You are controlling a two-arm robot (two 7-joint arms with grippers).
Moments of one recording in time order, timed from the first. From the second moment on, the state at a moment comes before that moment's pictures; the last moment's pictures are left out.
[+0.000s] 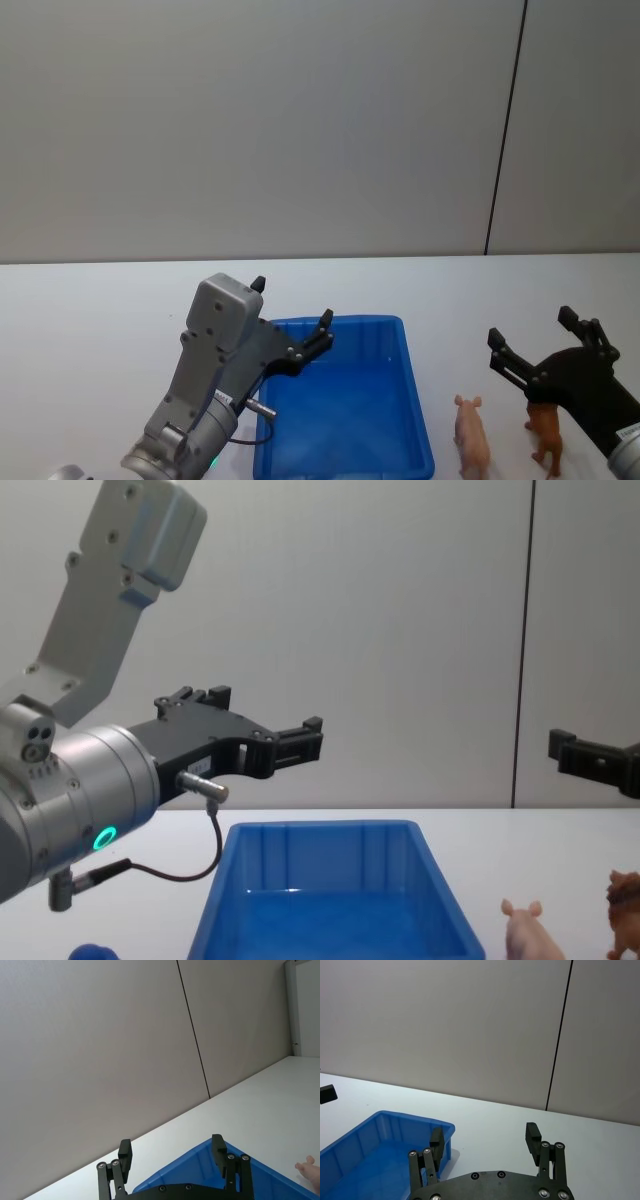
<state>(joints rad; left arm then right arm) -0.24 0.38 0.45 -1.63 -0.20 0.01 -0.01 -0.01 0.34 -0.23 -1.77 0.29 0.03 0.07</state>
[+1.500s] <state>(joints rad) -0.24 0.38 0.45 -1.63 -0.20 0.01 -0.01 -0.03 0.38 -0.19 -1.75 0.35 0.16 0.09</state>
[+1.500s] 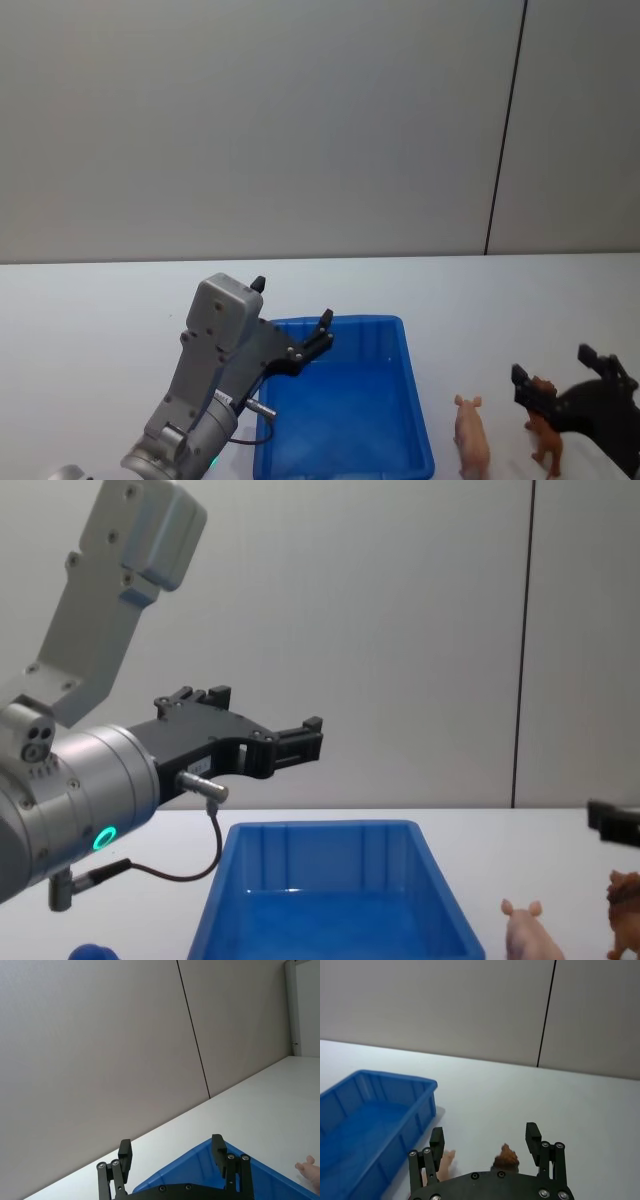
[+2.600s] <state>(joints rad) -0.24 0.38 0.45 -1.63 -0.20 0.01 -0.01 0.00 0.35 -0.20 -1.62 0.37 0.36 0.09</state>
